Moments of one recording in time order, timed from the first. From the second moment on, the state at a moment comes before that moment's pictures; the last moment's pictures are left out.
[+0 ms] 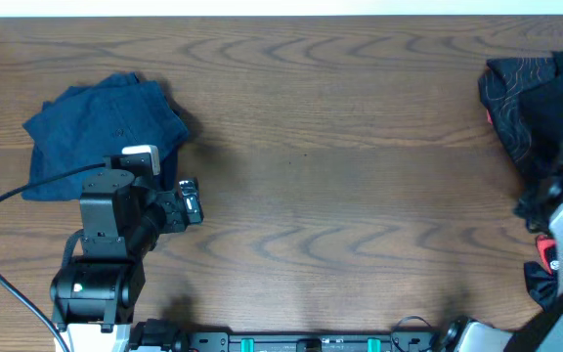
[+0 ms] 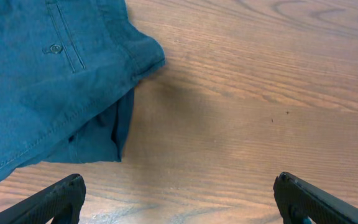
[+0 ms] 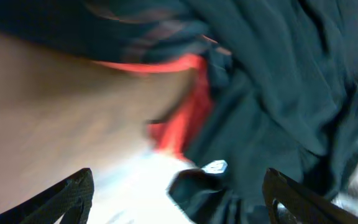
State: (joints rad) left arm -0.05 0.79 0.84 -0.79 0.07 -0.20; right arm -0.53 1.46 0.90 -0.74 0.47 0.26
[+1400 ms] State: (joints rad) left arm -0.05 0.79 0.84 -0.83 0.08 -0.20; right arm -0.84 1.65 0.90 -0.41 0.38 0.09
